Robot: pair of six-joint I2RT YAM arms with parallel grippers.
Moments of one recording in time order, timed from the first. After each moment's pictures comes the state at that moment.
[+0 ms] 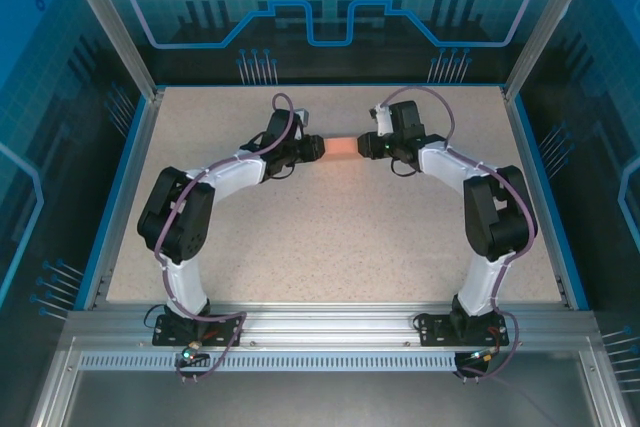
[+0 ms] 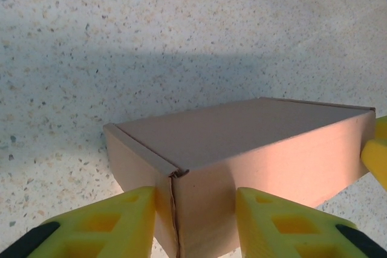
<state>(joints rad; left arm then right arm) -0.42 1.87 1.24 -0.04 0.13 -0.53 0.31 1.84 1.24 -0.15 -0.28 0.18</state>
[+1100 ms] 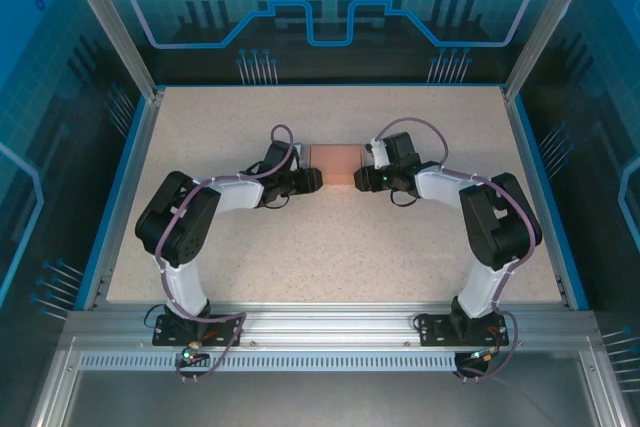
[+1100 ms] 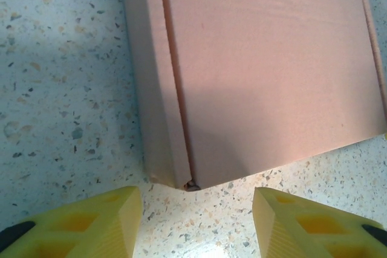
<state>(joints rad) -0.44 1.85 0.97 0.10 0.19 -0.57 0.36 1.78 0.99 -0.10 -0.28 0.19</state>
